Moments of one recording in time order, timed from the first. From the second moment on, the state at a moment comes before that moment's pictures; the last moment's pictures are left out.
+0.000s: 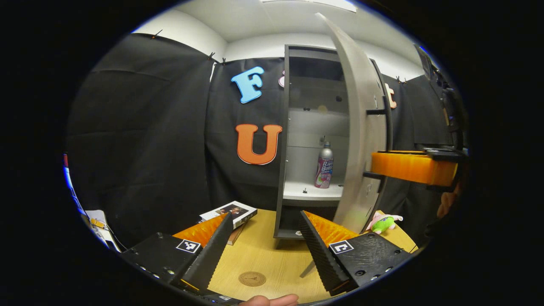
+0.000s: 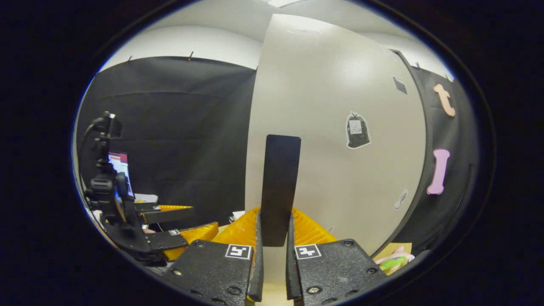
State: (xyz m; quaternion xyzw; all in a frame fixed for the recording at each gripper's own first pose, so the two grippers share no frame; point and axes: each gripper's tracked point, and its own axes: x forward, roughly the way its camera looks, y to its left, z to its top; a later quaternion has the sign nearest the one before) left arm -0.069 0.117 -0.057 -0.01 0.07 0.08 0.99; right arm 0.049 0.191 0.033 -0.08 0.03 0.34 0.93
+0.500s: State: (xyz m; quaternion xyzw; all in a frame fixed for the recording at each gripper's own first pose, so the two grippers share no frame) left arm -0.016 0.064 -0.061 0.01 0.07 0.01 1.00; right arm 0.045 0.179 0.030 -0.08 0.04 0.32 0.94
